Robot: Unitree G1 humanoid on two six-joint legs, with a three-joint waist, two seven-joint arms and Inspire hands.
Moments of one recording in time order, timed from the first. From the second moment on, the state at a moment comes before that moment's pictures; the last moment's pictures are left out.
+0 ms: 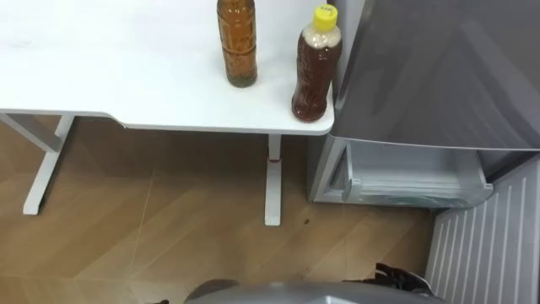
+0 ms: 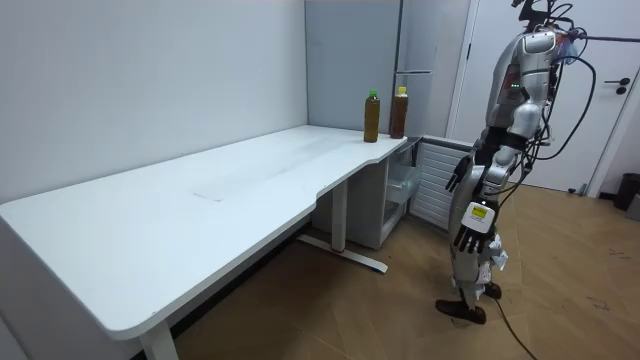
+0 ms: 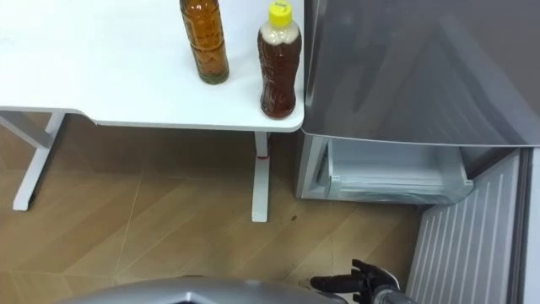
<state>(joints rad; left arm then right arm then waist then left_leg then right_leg) 0.21 0.18 0.05 1.14 0.36 0.09 -0.06 0.06 -0.21 0.06 1.29 0.19 -0.04 0.16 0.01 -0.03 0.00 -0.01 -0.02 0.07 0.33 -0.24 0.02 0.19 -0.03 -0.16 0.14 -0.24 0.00</state>
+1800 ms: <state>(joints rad) 0.11 0.18 0.42 0.69 -1.09 -0.12 0.47 0.10 -0.22 -0.09 1.22 0.07 0.01 0.08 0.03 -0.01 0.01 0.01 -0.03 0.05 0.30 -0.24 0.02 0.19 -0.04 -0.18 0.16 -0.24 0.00</state>
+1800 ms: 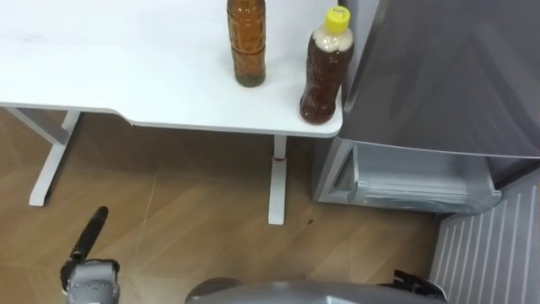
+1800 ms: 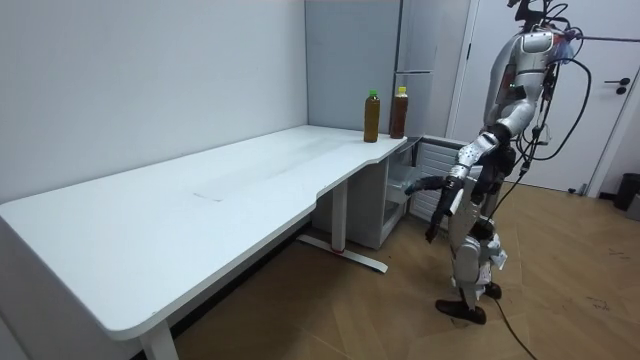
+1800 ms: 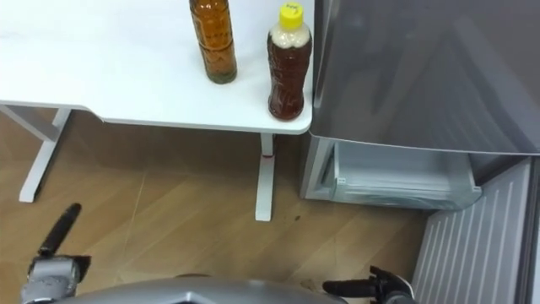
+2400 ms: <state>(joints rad) 0.13 0.18 0.40 0.22 -0.54 -0.13 0.61 0.14 -0.22 -0.12 1.20 0.05 0.00 0.07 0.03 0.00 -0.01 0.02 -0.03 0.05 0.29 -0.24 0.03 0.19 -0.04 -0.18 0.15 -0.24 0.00</state>
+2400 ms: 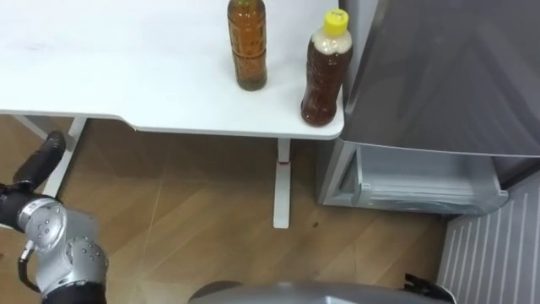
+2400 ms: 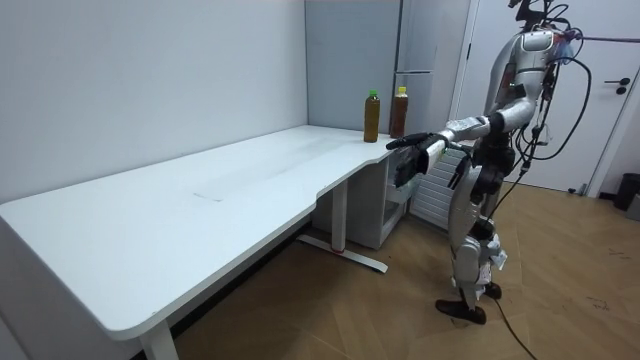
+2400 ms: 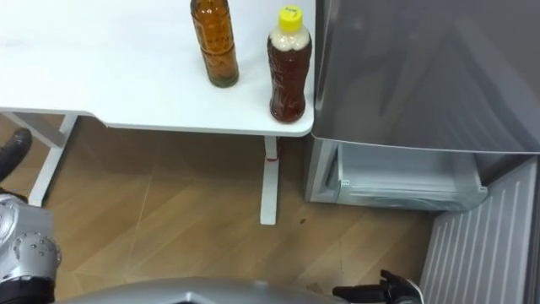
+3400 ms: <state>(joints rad) 0.08 0.18 0.27 -0.47 -0.19 -0.12 0.24 0.12 -0.23 -0.12 1.26 0.08 -0.04 0.12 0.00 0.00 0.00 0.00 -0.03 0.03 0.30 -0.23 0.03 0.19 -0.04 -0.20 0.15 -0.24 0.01</state>
